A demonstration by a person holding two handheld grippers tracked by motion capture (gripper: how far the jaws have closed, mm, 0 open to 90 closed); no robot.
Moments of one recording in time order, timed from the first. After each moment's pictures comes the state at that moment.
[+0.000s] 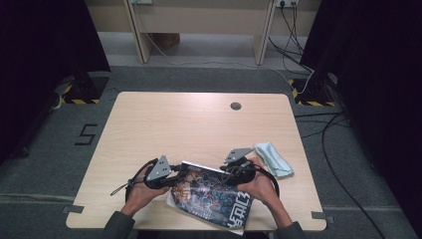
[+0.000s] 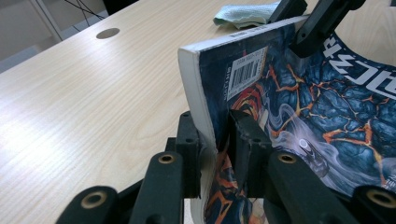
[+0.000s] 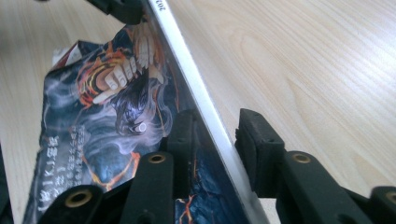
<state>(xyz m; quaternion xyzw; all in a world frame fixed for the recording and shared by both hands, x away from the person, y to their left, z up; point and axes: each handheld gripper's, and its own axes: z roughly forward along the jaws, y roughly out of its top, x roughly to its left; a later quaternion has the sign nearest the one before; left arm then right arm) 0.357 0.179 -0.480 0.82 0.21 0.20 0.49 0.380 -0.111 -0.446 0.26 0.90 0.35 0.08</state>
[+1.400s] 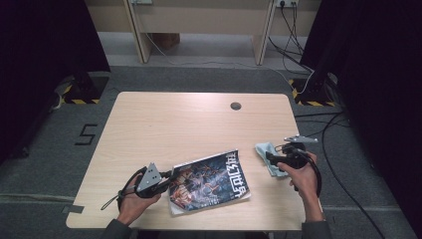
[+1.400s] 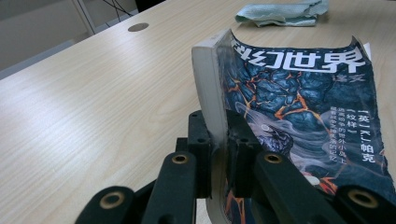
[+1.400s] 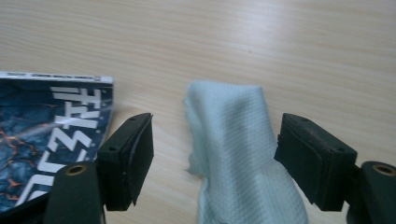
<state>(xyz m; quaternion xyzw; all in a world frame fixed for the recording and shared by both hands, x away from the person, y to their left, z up) 0.329 0.199 -0.482 0.80 0.25 0.23 0.49 0.414 -0.258 -0.444 0.53 0.75 0.35 0.18</state>
